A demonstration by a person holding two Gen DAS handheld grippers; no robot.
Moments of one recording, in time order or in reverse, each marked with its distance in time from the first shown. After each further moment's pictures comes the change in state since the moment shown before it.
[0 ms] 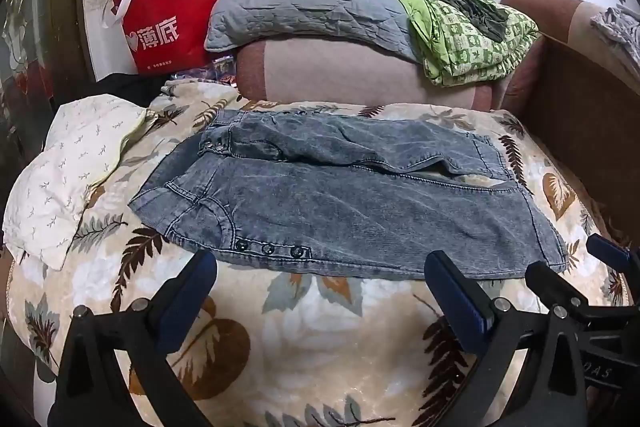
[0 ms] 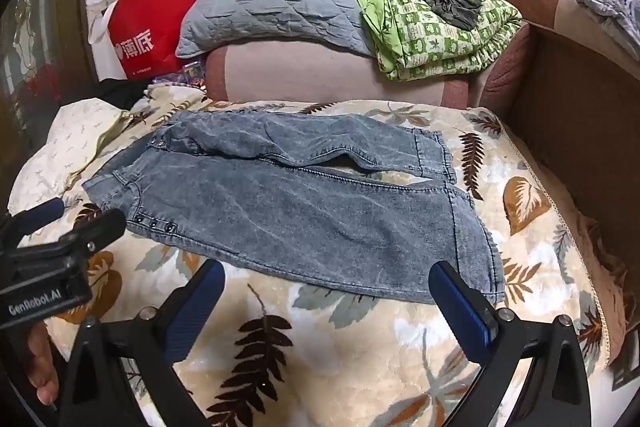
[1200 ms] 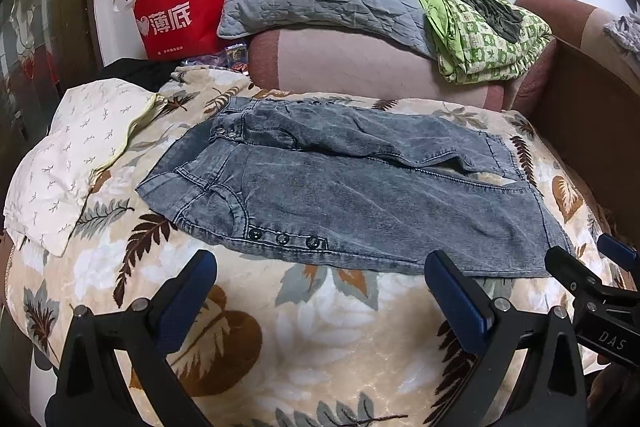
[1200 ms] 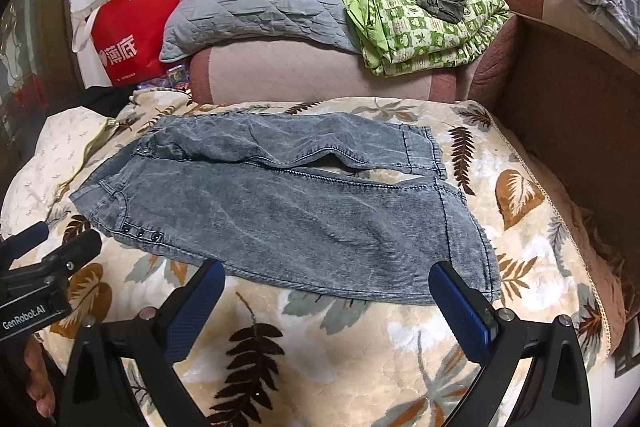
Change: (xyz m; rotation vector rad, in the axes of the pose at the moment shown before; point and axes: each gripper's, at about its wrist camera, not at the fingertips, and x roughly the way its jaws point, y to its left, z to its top) left arm 0.006 0.014 -0.002 -0.052 0.016 0.003; right arm 0.009 -0.006 0.005 0.041 0.017 -0.028
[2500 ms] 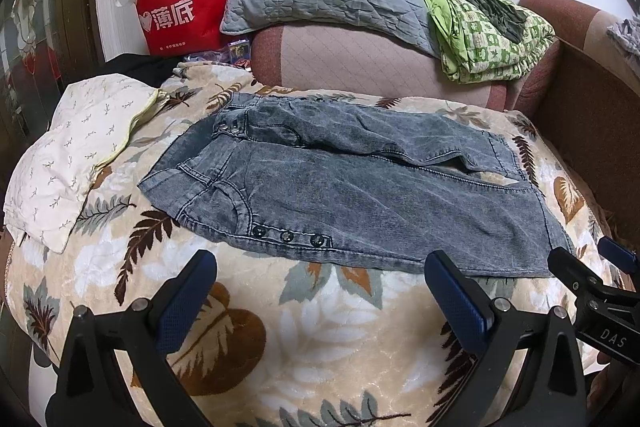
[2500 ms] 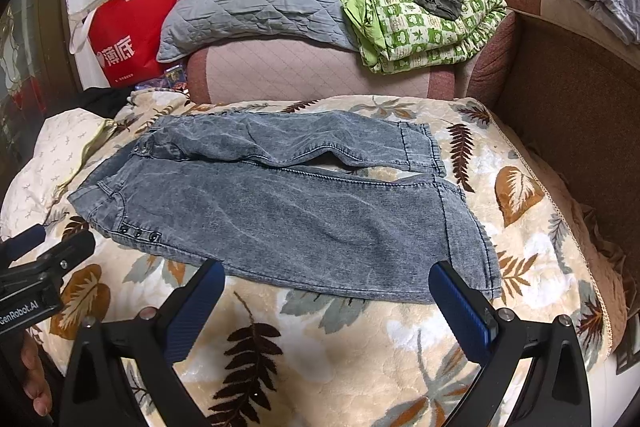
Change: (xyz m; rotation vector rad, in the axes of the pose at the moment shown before) left arm 0.003 0.007 -0.003 -0.009 0.007 -0.001; right arm 0.003 -0.002 0.001 0.007 0.007 -0.001
